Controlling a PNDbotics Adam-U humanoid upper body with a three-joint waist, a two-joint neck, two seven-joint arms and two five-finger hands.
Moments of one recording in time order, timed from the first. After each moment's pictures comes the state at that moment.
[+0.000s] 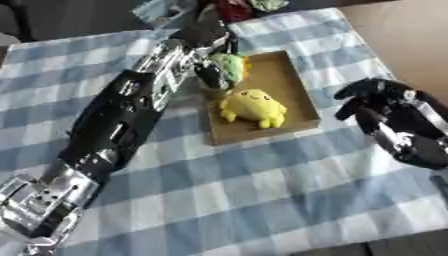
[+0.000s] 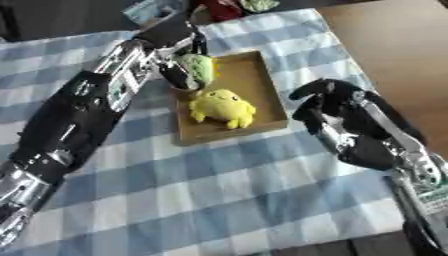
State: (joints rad) left arm -1.04 0.26 -0.29 -0.99 -1.00 -0.04 -0.28; right arm -0.44 -0.36 0.25 -1.71 -0.12 -0.20 0.36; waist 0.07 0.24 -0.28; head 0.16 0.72
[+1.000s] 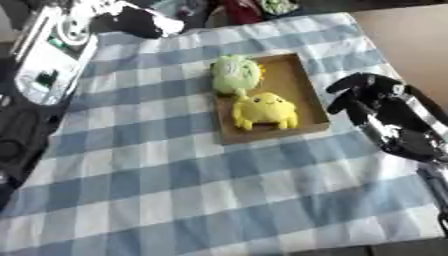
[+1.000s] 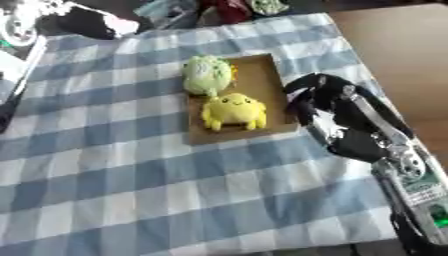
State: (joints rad) left arm -0.74 0.59 -0.15 -1.74 -0.45 0.18 -0.09; right arm -0.41 -0.37 0.21 -1.71 -0.11 -0.21 0.32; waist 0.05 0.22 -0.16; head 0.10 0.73
